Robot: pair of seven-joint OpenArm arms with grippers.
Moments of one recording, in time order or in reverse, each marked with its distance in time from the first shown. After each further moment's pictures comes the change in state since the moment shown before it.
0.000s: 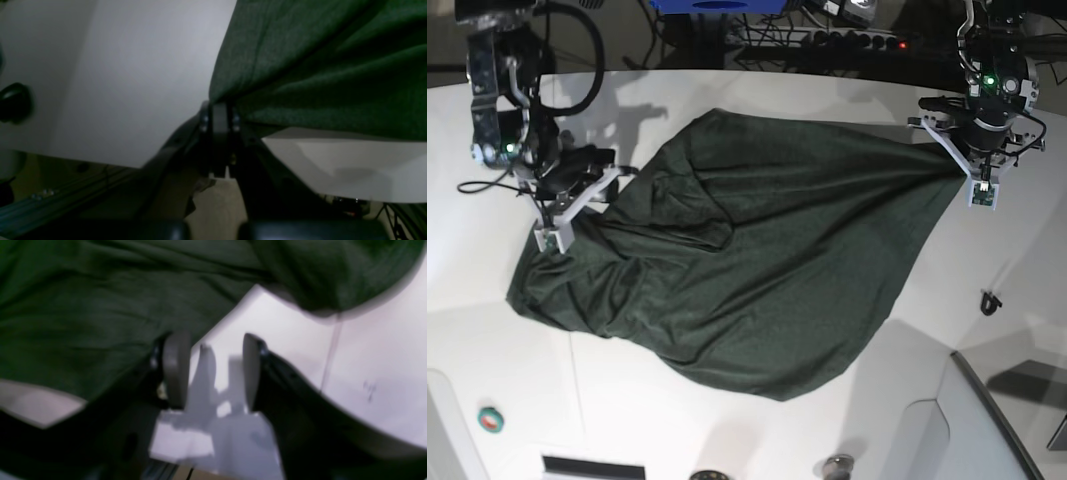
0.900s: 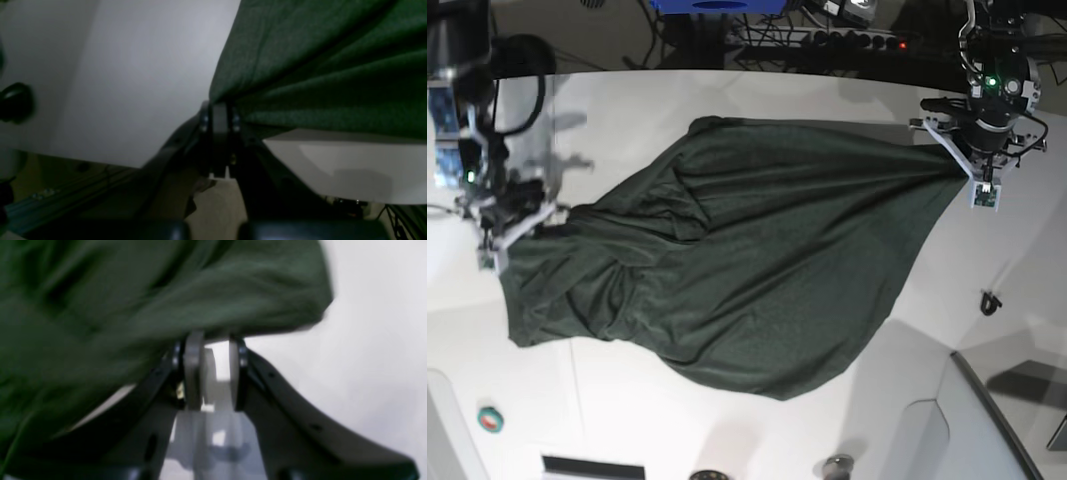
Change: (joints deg) left arm -0.1 0.0 -0.4 0.0 -0.1 0.0 0.0; right arm 4.7 9.7 0.2 -15.2 0.5 0.4 22.5
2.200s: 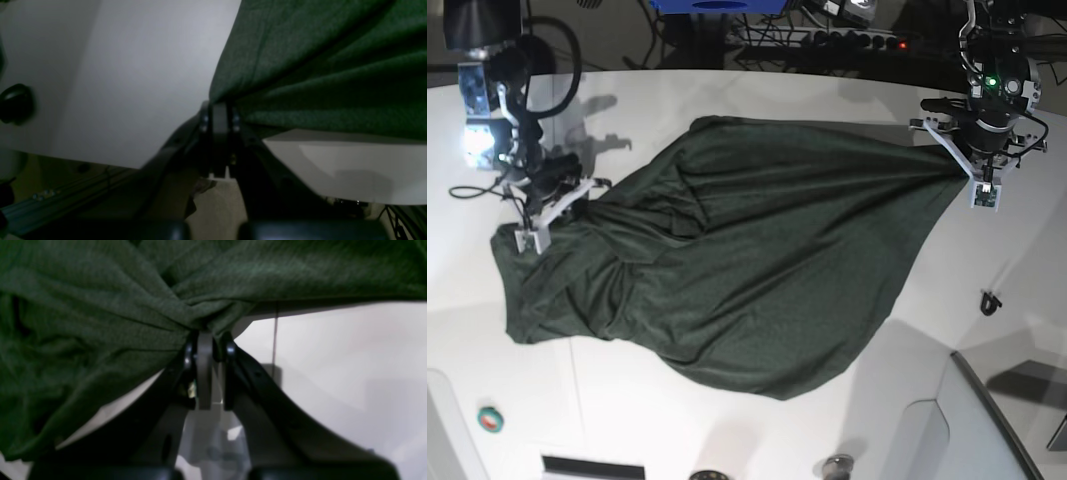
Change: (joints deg) left arm 0.0 -0.1 0.1 0.0 0.1 0.0 0.0; right arm -2.1 -6.1 0.2 -0.3 -0.1 5.2 -3.1
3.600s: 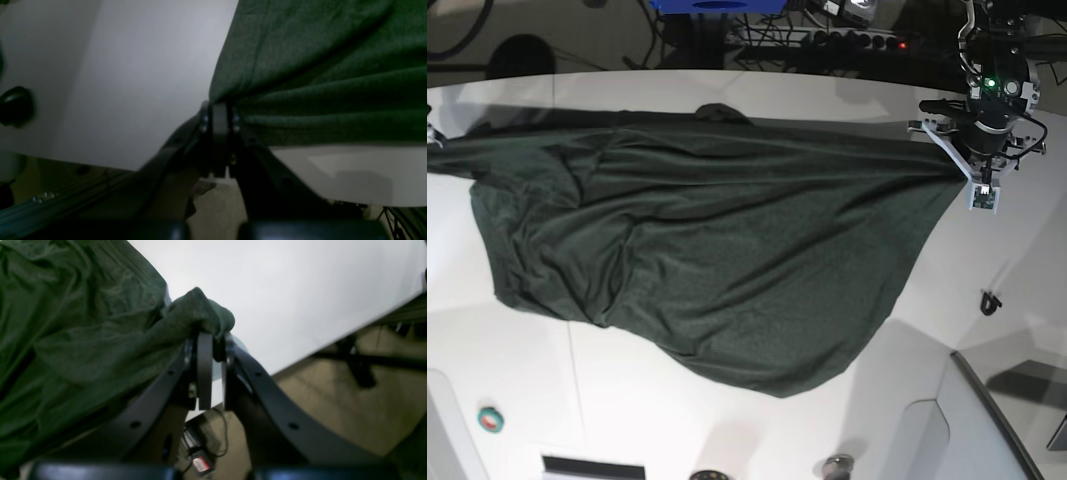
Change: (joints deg) left arm -0.3 0.1 0.3 0.2 0.0 0.0 0.0; right arm -19.9 -4.7 42.8 31.9 0.1 -6.7 -17.8
